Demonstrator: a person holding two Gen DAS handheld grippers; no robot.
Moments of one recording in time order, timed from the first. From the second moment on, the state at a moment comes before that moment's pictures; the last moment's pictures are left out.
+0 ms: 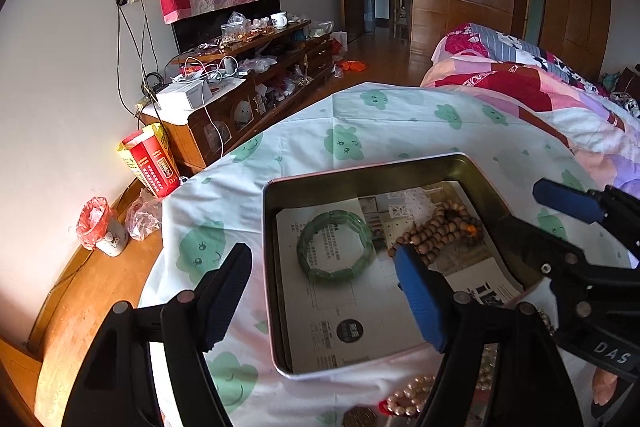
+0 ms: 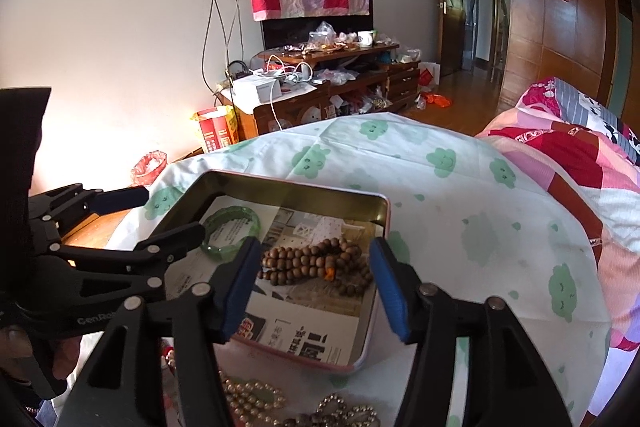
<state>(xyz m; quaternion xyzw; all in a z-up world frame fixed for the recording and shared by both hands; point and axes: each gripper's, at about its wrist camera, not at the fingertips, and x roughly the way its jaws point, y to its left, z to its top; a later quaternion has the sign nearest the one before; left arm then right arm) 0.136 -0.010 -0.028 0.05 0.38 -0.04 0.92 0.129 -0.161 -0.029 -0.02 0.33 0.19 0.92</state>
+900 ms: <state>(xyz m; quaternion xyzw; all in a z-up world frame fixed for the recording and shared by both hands) 0.039 0.015 -0.047 0.00 0.40 -0.01 0.91 0.057 -0.195 -0.058 -0.02 0.36 0.16 0.92</state>
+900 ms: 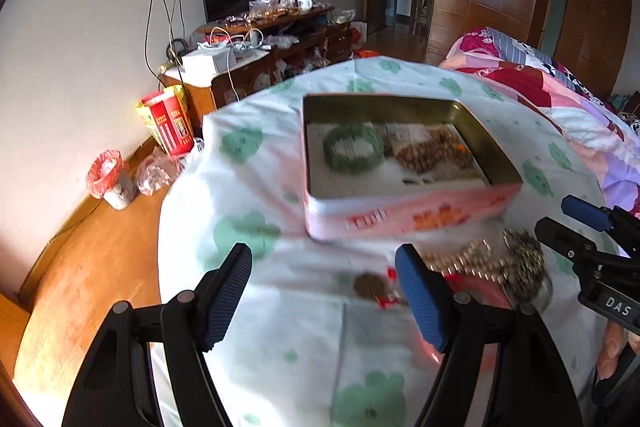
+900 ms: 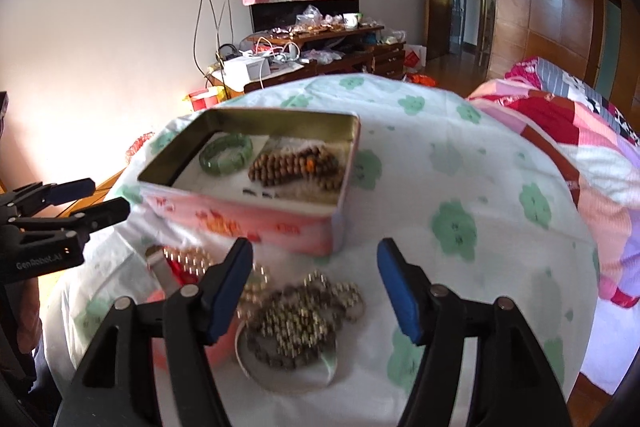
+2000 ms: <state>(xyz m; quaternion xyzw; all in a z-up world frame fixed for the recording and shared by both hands) 0.039 -0.029 -0.079 -0.02 0.44 -0.09 0.89 0.032 -0.211 -0.091 -0.02 0.38 0.13 0.92</state>
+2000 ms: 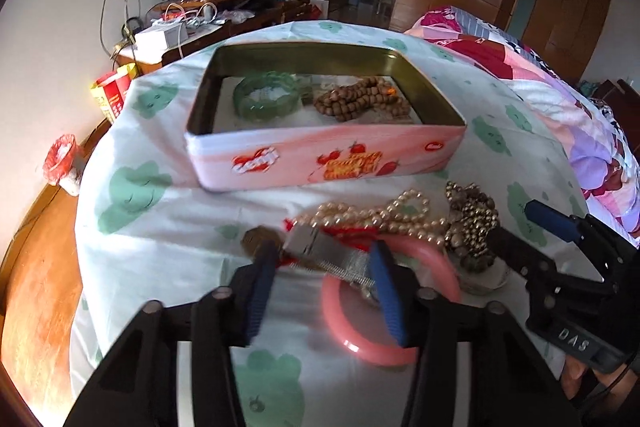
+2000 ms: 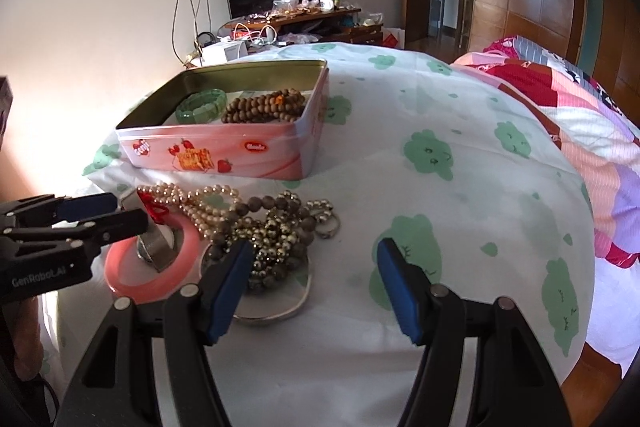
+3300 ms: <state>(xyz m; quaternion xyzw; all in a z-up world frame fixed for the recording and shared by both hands) 0.039 -0.023 -0.079 -0.03 0.45 -0.11 0.89 0.056 -0.201 -0.082 -0.02 0.40 0.14 0.91</state>
